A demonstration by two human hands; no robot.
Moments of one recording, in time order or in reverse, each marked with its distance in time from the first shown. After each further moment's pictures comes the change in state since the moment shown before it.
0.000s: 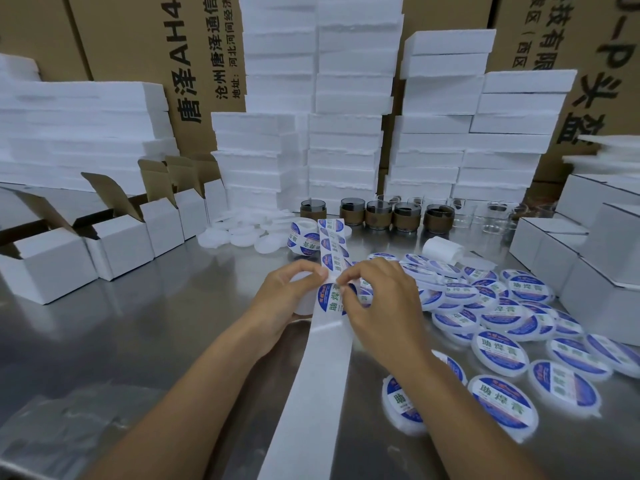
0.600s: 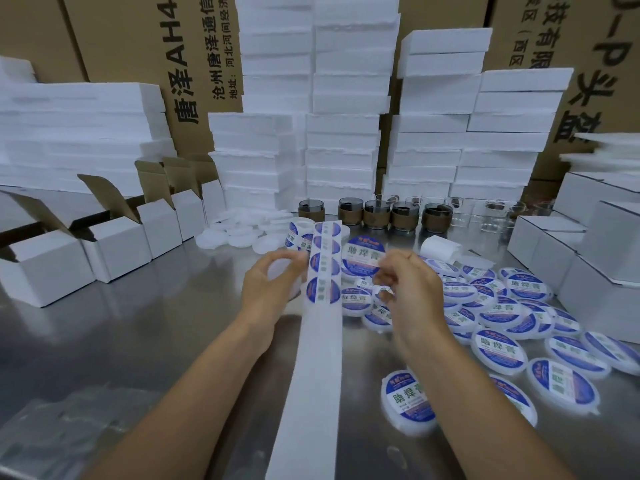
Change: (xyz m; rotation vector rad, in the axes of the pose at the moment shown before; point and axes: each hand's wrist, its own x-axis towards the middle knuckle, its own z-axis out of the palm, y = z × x) left_hand 0.010 -0.004 -0.003 -0.032 0.387 0.100; right_hand 0.016 -0.004 -0.018 0.932 0.181 0.750
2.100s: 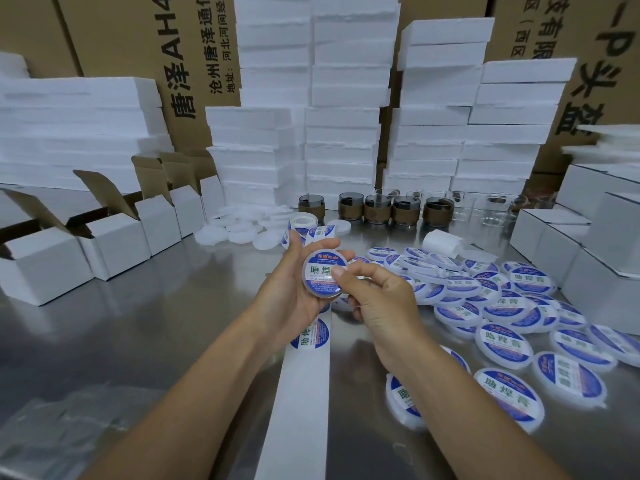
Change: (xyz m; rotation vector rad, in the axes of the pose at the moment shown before) left_hand -0.012 0.013 0.008 -0.546 -0.586 -0.255; right_hand -0.014 0.018 0.016 -0.043 -0.156 0.107
